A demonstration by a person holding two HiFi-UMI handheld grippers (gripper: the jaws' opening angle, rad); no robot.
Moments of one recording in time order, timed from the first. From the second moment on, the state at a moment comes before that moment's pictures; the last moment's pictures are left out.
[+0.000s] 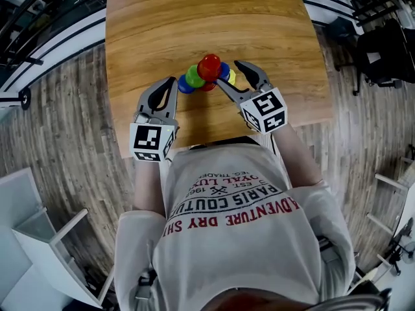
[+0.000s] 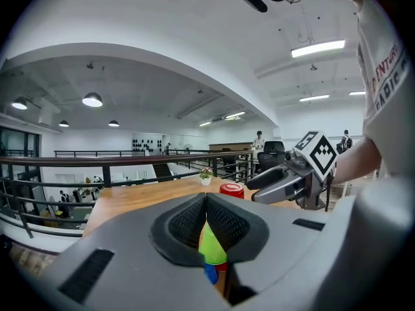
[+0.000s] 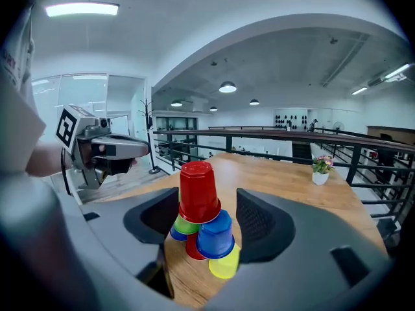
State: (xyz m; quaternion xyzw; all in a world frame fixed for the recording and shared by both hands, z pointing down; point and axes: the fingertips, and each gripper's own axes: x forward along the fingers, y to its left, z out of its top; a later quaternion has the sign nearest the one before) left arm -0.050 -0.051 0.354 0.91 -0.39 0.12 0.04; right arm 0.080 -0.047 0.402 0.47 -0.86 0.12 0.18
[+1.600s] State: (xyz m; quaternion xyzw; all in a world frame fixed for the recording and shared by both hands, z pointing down) left arm -0.024 -0.050 0.316 0.91 -0.40 0.10 0.01; right arm 0.128 -0.058 0.343 0.53 -0.84 0.04 0.08
